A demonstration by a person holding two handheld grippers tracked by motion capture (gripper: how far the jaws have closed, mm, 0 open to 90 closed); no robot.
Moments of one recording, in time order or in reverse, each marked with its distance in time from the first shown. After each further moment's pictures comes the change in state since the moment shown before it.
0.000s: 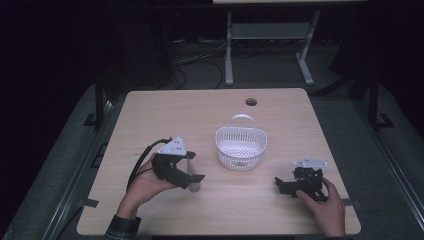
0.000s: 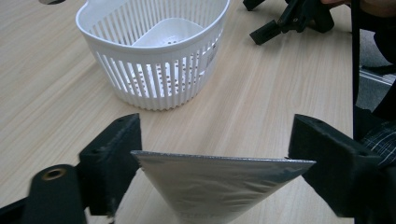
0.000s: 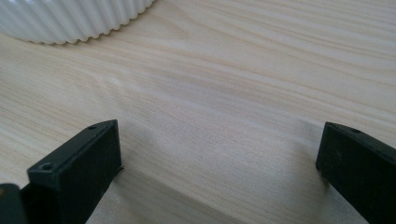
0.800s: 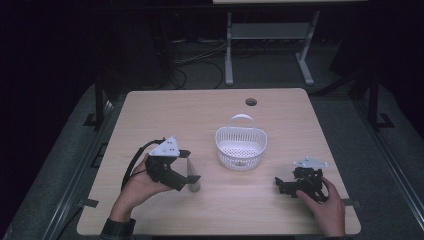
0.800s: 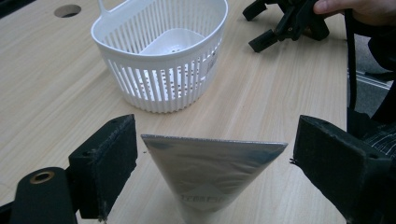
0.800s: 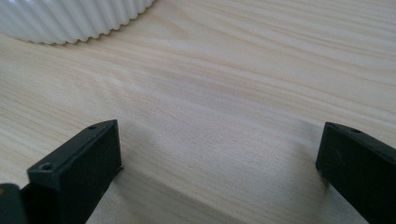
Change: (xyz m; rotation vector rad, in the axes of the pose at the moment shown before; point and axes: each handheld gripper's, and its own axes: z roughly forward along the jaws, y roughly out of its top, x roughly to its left) left arm -0.004 -0.001 -0.015 -0.033 0.018 0.010; right arm 0.000 0.000 0.000 0.000 -0.001 0.000
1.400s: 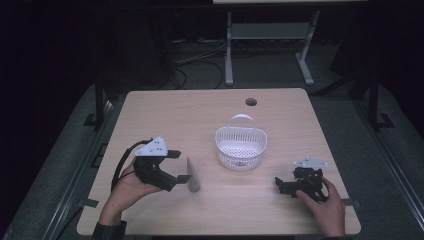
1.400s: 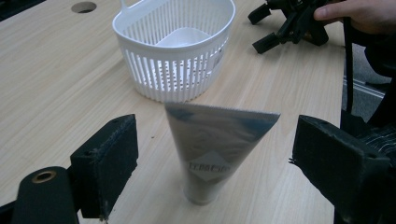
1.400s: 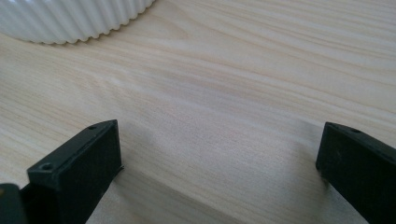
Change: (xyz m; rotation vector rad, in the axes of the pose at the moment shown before) left arm 0.000 -0.008 -0.023 -0.023 0.016 -0.037; right arm 0.000 0.000 0.000 0.000 0.000 0.000
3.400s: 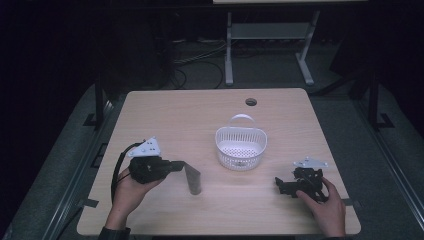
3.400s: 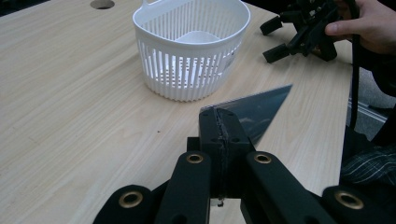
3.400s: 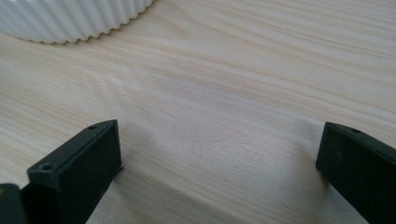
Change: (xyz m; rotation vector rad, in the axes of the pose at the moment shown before) left arm 0.006 -0.014 -0.007 -0.051 0.042 -0.103; right arm 0.000 0.000 0.000 0.001 0.001 0.005
